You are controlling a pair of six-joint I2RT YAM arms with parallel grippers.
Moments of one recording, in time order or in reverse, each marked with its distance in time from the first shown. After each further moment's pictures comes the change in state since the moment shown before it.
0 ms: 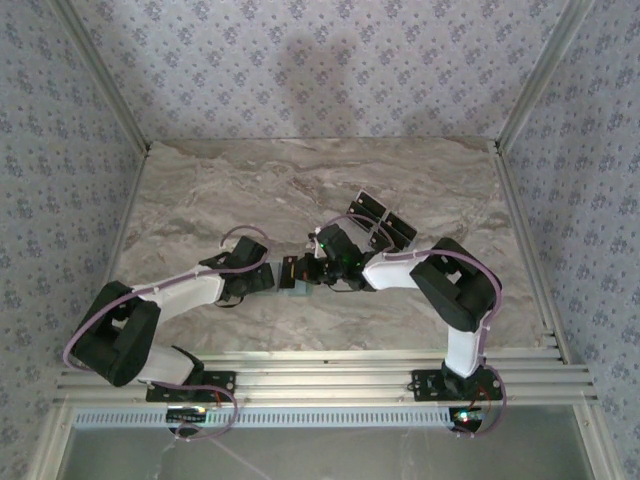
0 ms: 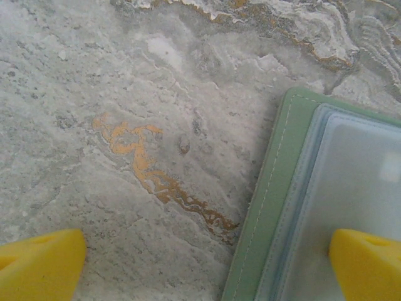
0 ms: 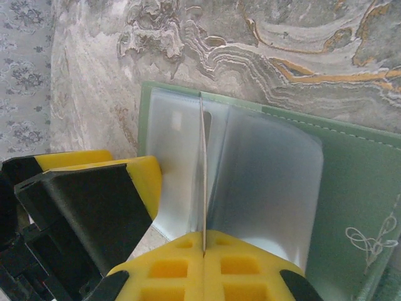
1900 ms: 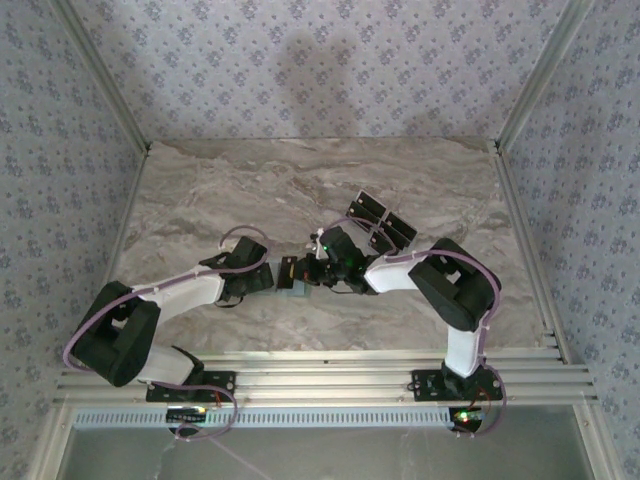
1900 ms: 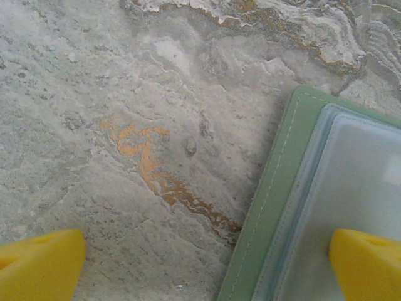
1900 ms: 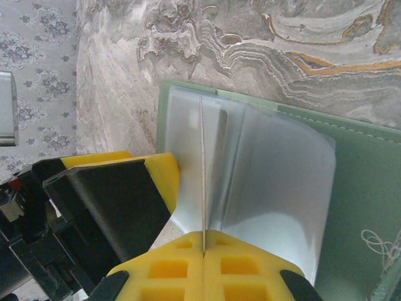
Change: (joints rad) left arm 0.000 0.000 0.000 -0.003 -0.012 -0.008; right arm -0.003 0.000 -0.039 0.102 -0.031 0.071
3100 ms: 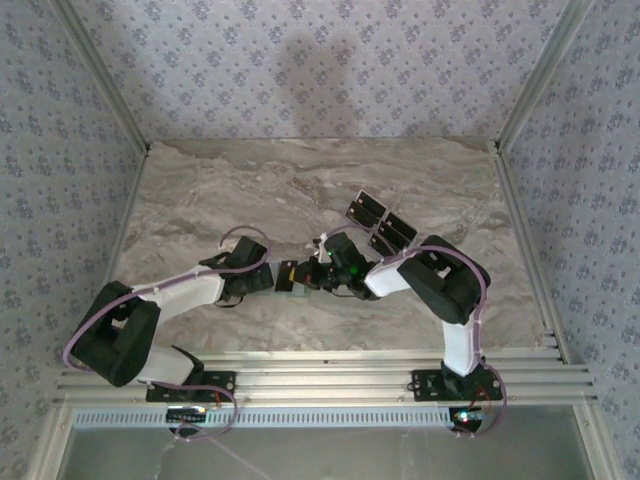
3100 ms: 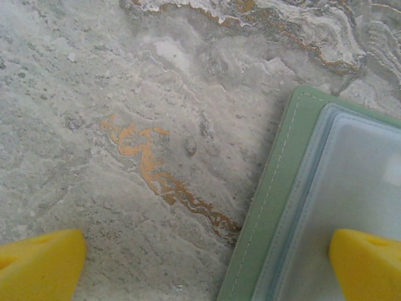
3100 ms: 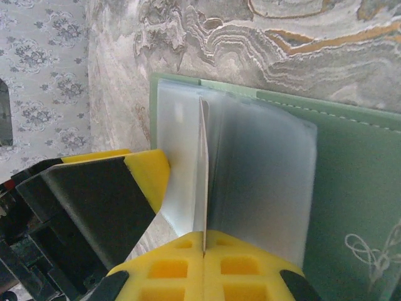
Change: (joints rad) left arm 0.000 0.000 0.000 0.000 0.000 0.000; right arm -0.016 0.086 -0.062 0.210 -0.071 0.097
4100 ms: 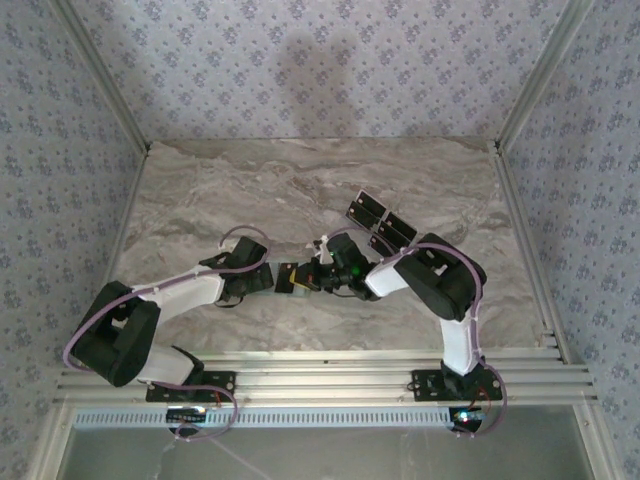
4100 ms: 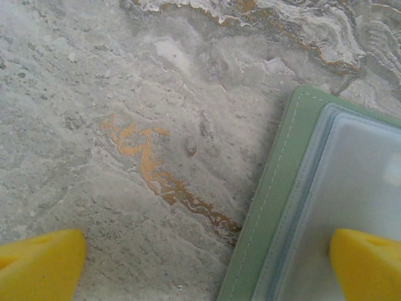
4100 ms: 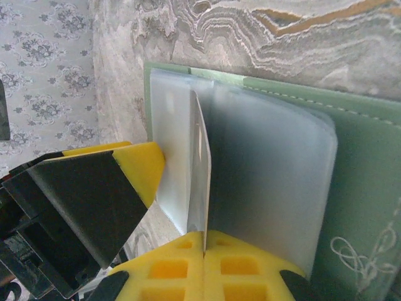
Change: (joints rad) left arm 0.000 0.000 0.000 0.000 0.000 0.000; right arm -0.016 0.028 -0.009 0.040 -0.057 0.016
